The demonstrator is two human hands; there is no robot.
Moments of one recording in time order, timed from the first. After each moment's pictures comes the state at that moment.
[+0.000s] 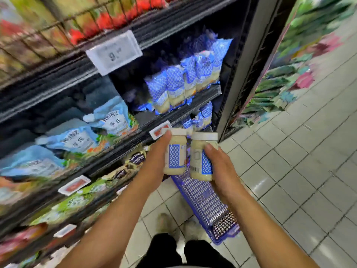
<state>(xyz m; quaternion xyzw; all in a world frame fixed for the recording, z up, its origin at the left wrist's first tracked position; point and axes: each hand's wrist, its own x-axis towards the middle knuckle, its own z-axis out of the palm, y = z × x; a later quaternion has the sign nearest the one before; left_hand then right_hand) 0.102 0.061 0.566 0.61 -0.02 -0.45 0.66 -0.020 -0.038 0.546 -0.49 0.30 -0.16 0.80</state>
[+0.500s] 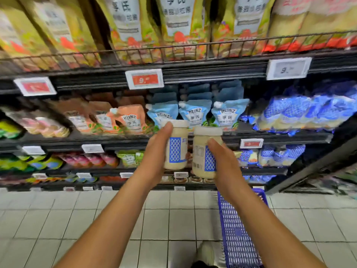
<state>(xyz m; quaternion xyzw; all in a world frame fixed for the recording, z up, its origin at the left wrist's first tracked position) 0.107 0.294 0.634 0.63 0.06 -0.17 0.76 0.067 0.134 0.601 -0.58 0.09 0.03 0.81</state>
